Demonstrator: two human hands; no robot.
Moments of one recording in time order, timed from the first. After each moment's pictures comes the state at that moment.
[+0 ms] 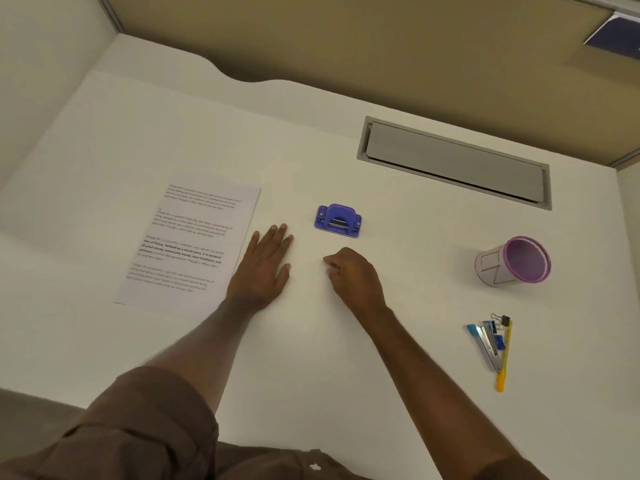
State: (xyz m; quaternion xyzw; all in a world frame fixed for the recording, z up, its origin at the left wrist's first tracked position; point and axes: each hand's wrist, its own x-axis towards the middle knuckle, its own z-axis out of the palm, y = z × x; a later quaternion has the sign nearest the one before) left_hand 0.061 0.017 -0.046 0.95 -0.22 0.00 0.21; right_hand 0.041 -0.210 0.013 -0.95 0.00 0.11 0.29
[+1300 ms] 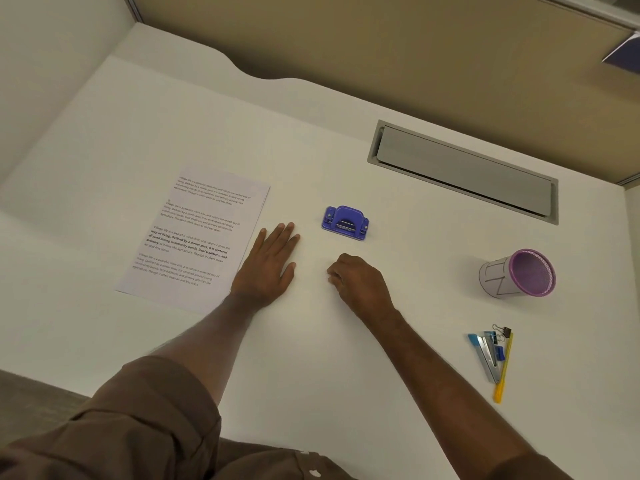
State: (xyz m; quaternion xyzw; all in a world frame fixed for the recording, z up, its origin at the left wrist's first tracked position) left_hand 0.059 0.015 -0.039 0.95 -0.22 0.01 0.23; right_hand 0.044 -0.218 0.007 -0.97 -0.13 0.12 0.17
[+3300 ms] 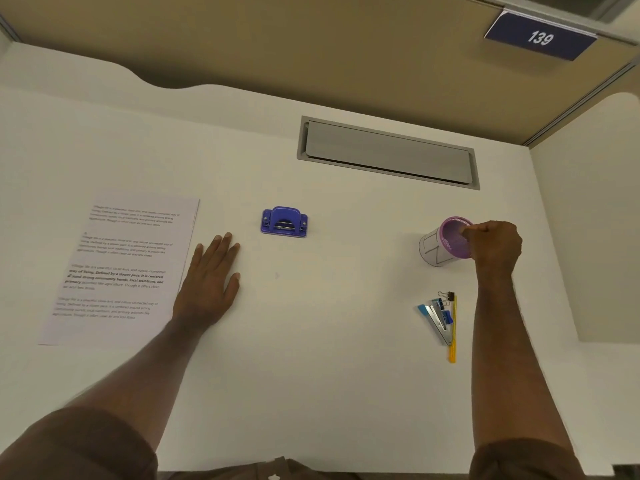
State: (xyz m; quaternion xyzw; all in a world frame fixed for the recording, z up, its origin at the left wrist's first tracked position) left_hand 0.060 0.017 -0.045 0.95 -0.22 0.00 0.22; right_hand 0.031 -0.471 0.109 -0.87 0.43 -0.11 0.22
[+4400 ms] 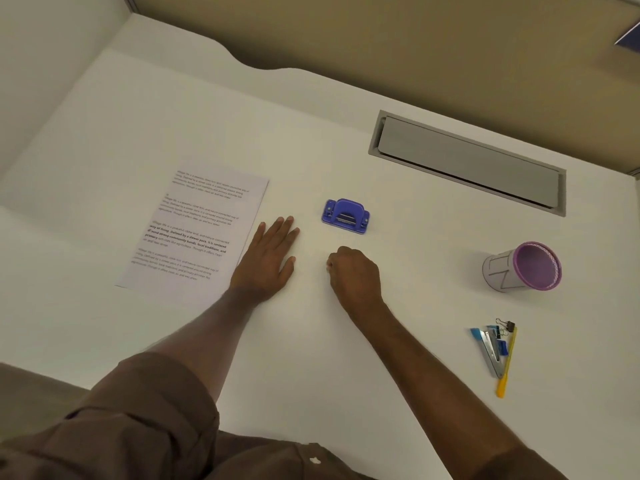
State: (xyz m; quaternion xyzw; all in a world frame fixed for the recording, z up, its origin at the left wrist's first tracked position) left_hand 0.059 0.016 -0.043 0.95 -0.22 0.00 0.22; right_hand 0.044 -0.191 0.026 -0.99 -0.06 0.13 0.07
